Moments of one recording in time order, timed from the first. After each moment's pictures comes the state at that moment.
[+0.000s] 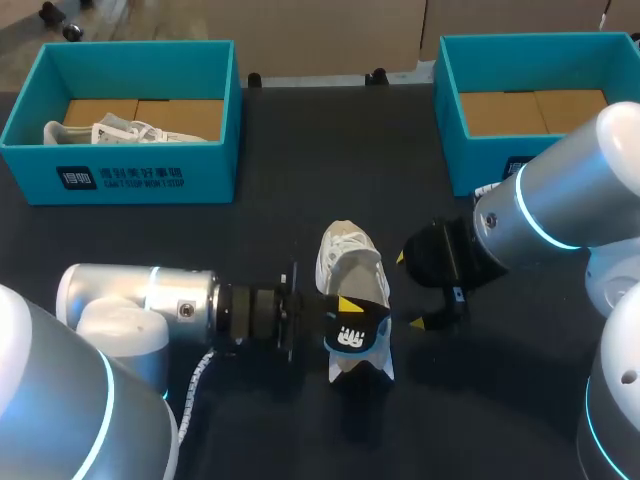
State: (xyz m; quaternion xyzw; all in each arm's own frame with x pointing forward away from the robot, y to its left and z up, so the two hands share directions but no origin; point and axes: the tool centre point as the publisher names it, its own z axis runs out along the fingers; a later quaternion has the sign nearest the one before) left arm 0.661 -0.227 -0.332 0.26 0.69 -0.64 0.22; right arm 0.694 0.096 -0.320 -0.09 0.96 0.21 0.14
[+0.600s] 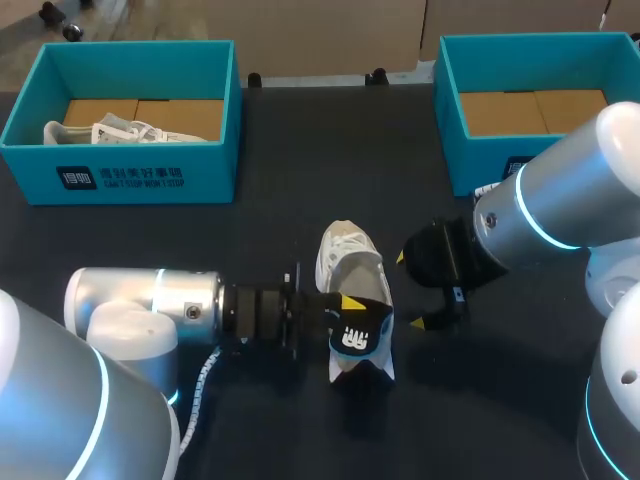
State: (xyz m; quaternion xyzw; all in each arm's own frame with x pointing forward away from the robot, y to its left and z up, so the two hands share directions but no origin) left arm 0.675 -0.230 -0.345 0.26 0.69 -0.63 0.24; right arm 0.694 0.096 -0.321 -0.09 0.96 0.21 0.14
